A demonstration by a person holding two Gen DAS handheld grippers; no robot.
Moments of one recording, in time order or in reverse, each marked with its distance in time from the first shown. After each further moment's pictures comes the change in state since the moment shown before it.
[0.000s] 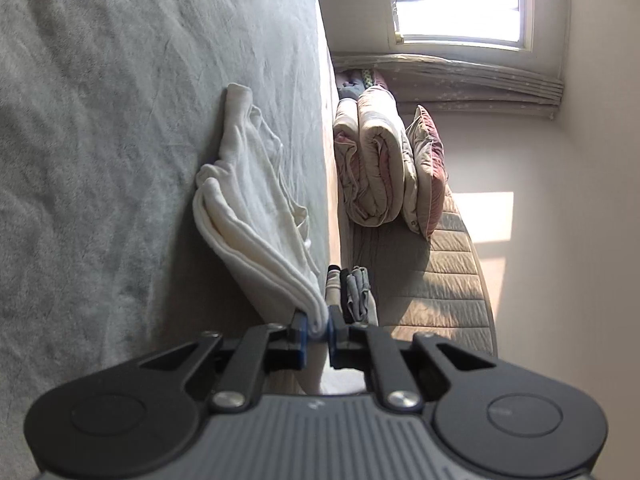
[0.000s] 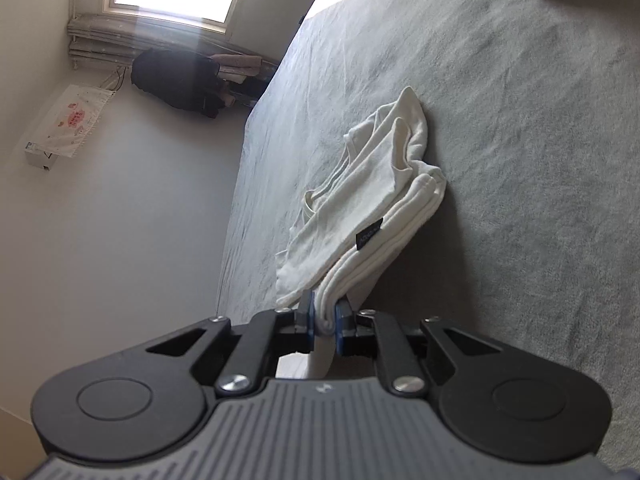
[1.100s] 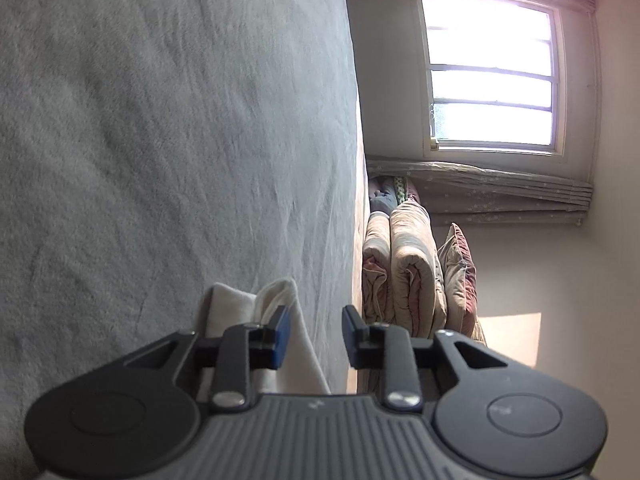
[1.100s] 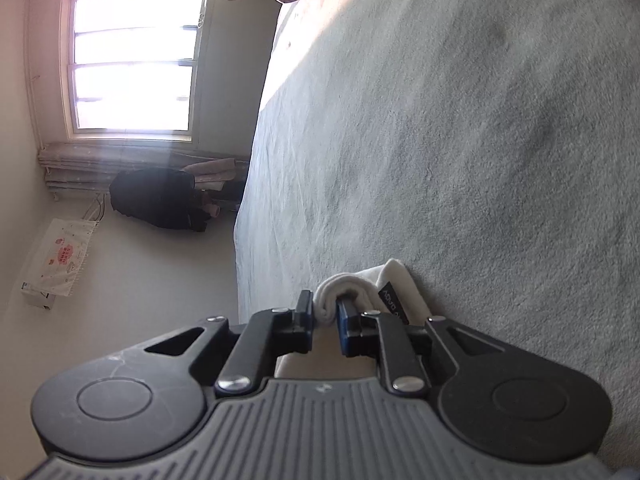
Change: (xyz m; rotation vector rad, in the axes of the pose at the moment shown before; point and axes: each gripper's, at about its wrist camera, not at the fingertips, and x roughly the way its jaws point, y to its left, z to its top) left arm 0.098 0.020 0.124 -0.087 -0.313 0.067; right arm 0.072 -0.062 0.093 0.206 -0.219 0.007
